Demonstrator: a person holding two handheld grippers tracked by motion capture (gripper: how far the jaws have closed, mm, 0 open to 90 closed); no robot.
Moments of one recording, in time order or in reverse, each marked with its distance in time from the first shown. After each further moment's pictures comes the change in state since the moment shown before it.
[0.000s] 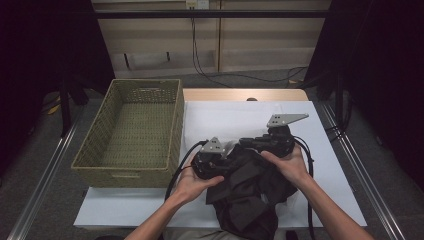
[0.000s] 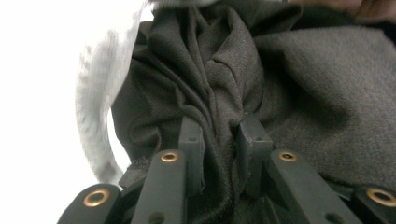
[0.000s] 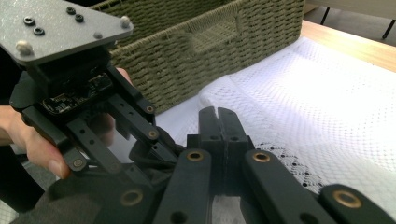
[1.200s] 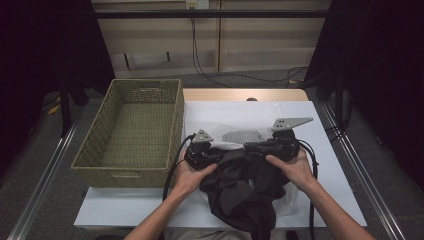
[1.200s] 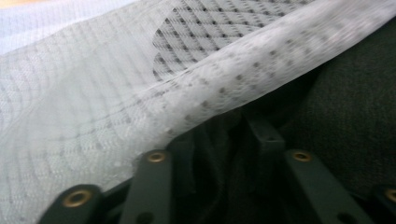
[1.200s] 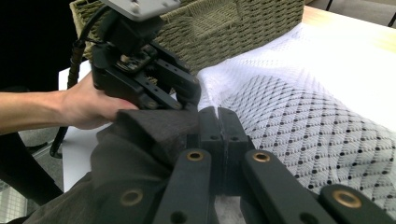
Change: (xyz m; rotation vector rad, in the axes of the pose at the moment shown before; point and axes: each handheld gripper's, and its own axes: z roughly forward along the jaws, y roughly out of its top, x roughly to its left) left arm 0.040 -0.019 0.001 -0.044 0.193 -0.153; right arm -0.001 -0.012 -0.009 0.032 0.009 0.014
